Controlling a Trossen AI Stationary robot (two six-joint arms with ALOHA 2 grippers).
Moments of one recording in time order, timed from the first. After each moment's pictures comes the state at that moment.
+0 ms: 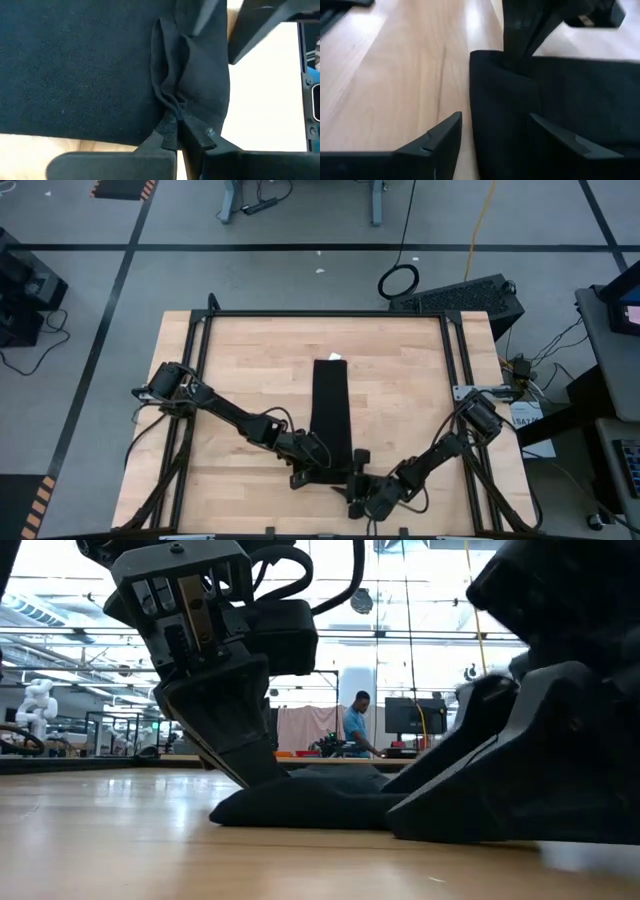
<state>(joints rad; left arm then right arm) -0.35 1.92 1.00 0.07 0.14 -0.62 0.71 2.13 0.98 0.47 0.75 0.41</state>
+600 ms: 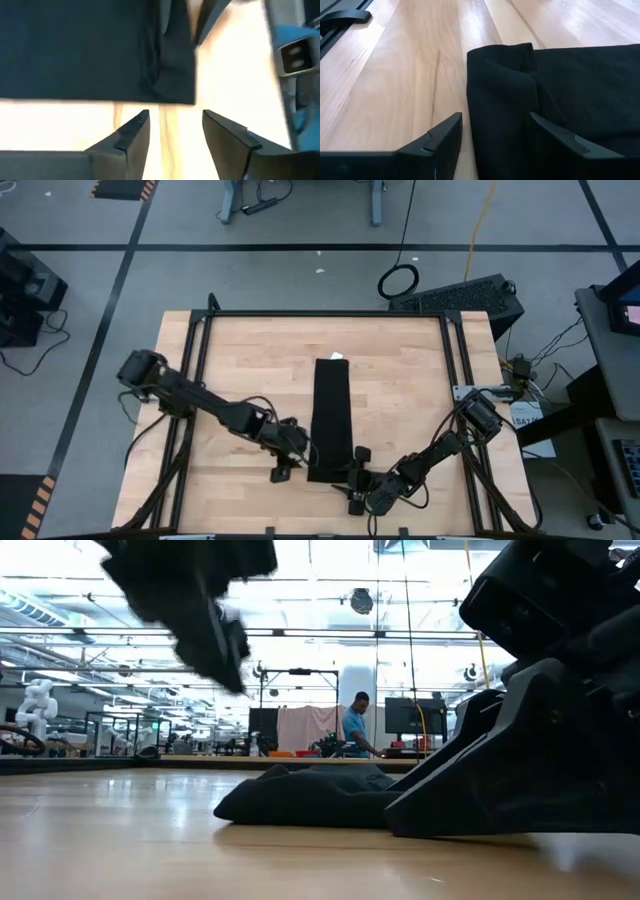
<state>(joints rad) -0.37 1.66 1.00 -0.23 0.11 -0.39 0.69 2.13 0.93 0.53 0.71 0.52</state>
